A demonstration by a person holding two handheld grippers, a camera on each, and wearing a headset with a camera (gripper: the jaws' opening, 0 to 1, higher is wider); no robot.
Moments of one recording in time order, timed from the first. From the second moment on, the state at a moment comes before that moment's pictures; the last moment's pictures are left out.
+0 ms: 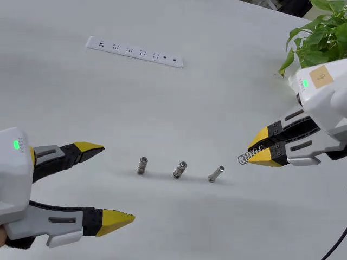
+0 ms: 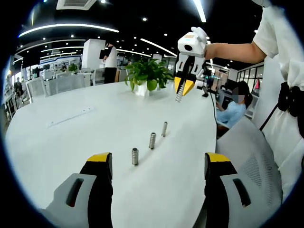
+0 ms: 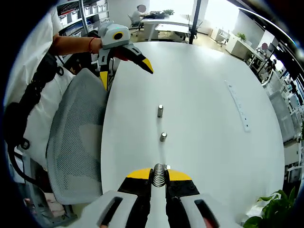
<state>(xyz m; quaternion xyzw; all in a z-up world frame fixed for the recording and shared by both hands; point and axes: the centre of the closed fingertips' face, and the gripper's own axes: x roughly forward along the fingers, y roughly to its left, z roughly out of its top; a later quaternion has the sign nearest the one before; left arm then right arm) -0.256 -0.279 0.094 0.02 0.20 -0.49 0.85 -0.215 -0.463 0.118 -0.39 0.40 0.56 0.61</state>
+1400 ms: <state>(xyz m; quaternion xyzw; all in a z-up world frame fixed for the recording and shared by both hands) -0.248 -0.285 0.077 -0.01 0.20 -0.50 0.84 -0.190 -0.469 0.046 -0.40 0.45 0.54 0.59</state>
